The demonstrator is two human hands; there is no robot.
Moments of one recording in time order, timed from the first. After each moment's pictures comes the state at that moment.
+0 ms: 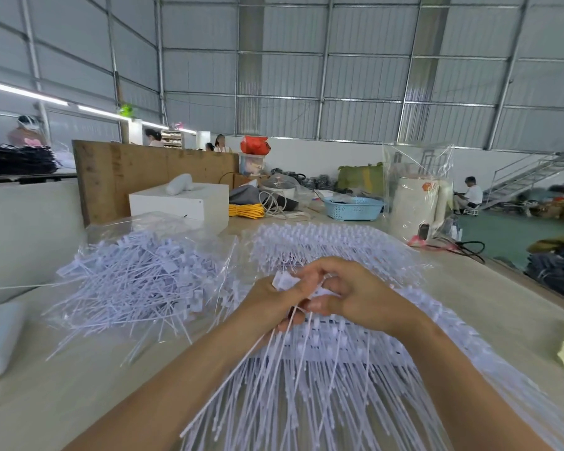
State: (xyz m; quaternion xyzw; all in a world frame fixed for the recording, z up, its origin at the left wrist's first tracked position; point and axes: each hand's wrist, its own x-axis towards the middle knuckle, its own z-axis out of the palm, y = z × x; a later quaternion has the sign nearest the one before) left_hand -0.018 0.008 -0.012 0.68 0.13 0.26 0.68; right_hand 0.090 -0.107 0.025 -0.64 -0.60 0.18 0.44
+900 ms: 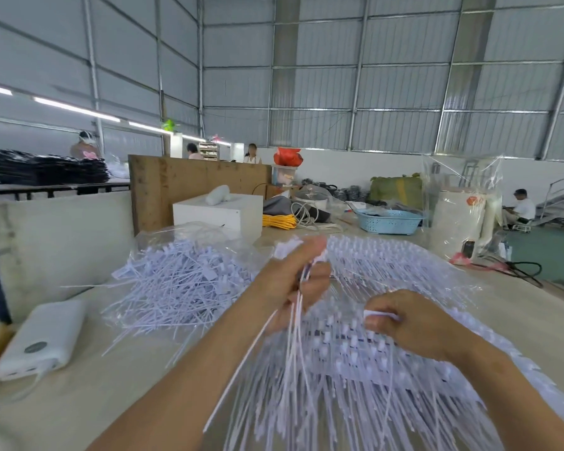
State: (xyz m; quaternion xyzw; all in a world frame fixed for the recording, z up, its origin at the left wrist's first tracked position) left_hand -0.048 0.015 0.042 0.53 -0.04 0.19 0.82; right_hand 0.121 -0.108 0.015 -0.73 -0.63 0.01 0.25
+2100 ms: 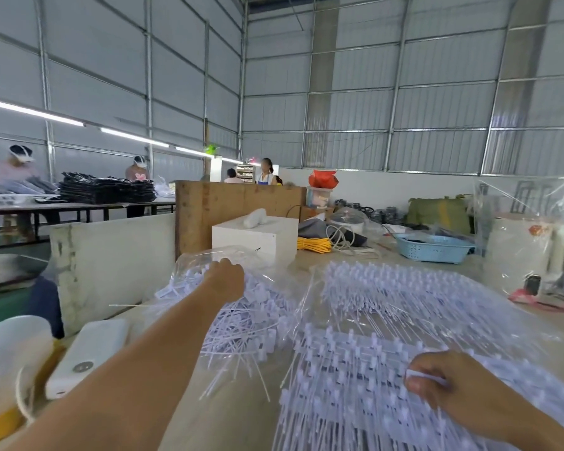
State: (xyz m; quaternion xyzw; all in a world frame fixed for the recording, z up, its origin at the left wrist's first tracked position) left_hand -0.075 0.229 0.022 0.85 0.51 0.05 -0.13; right_hand 0.127 -0.092 -0.004 -0.75 -0.61 0.07 0.23
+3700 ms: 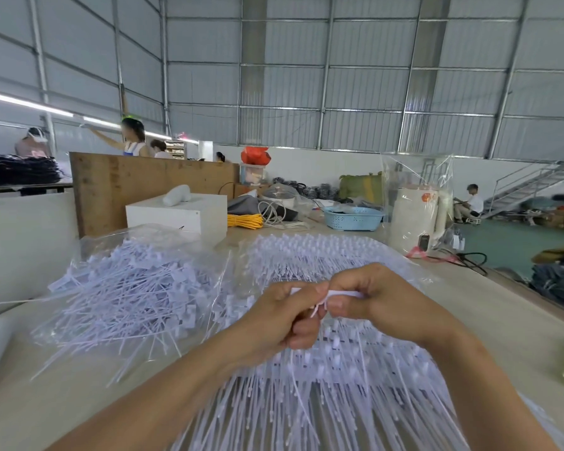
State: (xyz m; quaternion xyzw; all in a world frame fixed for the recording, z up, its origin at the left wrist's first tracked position) left_hand -0.015 -0.010 0.010 0.69 -0.03 0.19 0.70; right_hand 0.098 -0.137 0.054 -0.64 -0.63 0.15 0.41
